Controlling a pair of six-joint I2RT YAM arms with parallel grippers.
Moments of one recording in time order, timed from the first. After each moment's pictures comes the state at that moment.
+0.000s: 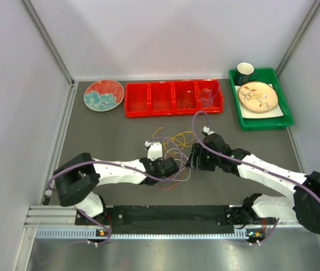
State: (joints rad) left arm -1.13 1.56 0.80 -0.49 -0.61 -1.12; right arm 0.73 1.17 0.62 -0.31 -0.06 0.77
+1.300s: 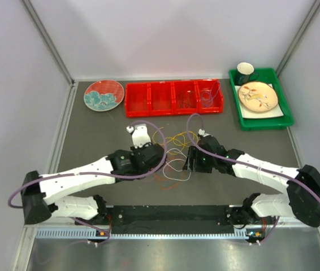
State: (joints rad) left arm -1.14 1.20 0.96 -0.73 -0.71 -1.10; right arm 0.77 1.24 0.62 -0.27 -0.06 0.79
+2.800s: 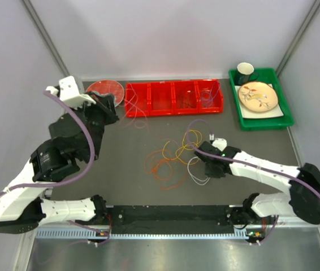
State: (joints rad) left arm -1.13 0.99 1.57 -0.59 -1.09 -0.43; right arm 0.85 1.30 0.73 -0.75 0.34 0.91
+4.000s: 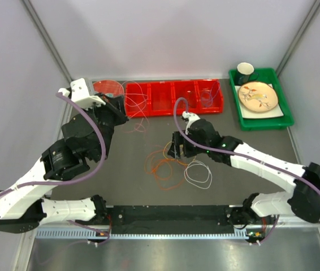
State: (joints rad) left arm -1.13 1.00 1.51 -0.46 -1.06 -0.44; right arm 0.83 1.24 0.92 -0.32 -0.05 0.56
